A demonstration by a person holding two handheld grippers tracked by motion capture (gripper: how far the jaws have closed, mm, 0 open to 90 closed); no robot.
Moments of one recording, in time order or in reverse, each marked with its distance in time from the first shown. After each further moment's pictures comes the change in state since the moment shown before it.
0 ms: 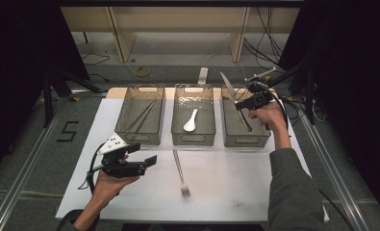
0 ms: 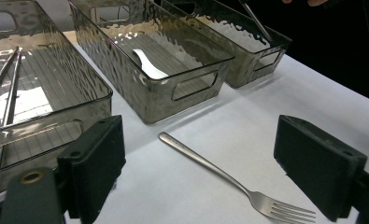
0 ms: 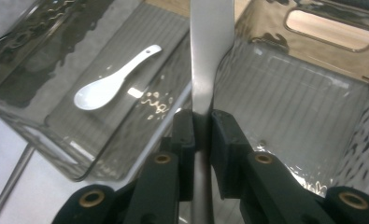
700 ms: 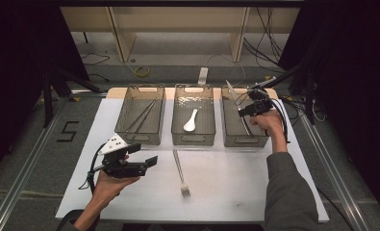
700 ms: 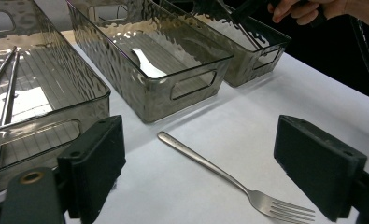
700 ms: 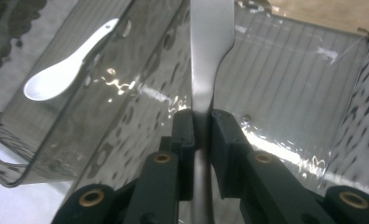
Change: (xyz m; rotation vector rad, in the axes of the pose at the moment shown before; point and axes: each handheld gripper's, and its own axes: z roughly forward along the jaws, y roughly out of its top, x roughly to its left) left arm -0.001 0.000 0.000 0.006 -0.003 0.007; right arm -0.019 -0.022 0.027 0.052 -0.047 0.083
